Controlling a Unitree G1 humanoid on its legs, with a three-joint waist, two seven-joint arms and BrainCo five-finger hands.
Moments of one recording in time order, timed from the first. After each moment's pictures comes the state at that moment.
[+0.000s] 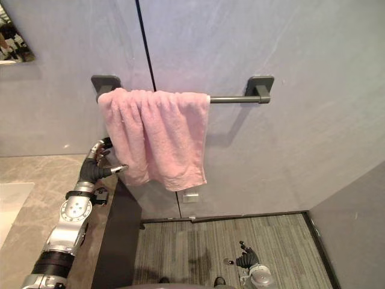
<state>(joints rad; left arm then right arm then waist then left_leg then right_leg) -0.11 0.40 -0.01 0.21 0.02 -0.21 0.10 0.07 -0.15 0.01 0.92 -0.09 -0.07 0.00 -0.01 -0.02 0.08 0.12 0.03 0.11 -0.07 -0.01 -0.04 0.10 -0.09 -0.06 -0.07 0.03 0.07</state>
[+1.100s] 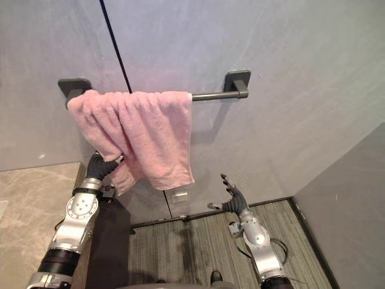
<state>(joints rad) -0.10 0.36 -0.01 0.15 0.00 -0.22 0.09 0.05 -0.21 0.14 0.14 -0.04 -0.15 0.07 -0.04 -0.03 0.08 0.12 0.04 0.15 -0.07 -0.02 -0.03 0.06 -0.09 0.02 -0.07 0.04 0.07</state>
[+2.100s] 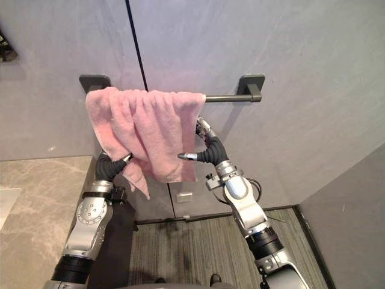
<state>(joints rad) -0.06 0.25 -0.04 0.03 -0.11 -0.25 0.09 -0.33 -0.22 0.29 0.07 0.15 -0.20 0.01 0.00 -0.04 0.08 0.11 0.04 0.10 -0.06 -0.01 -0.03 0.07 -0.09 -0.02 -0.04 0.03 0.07</state>
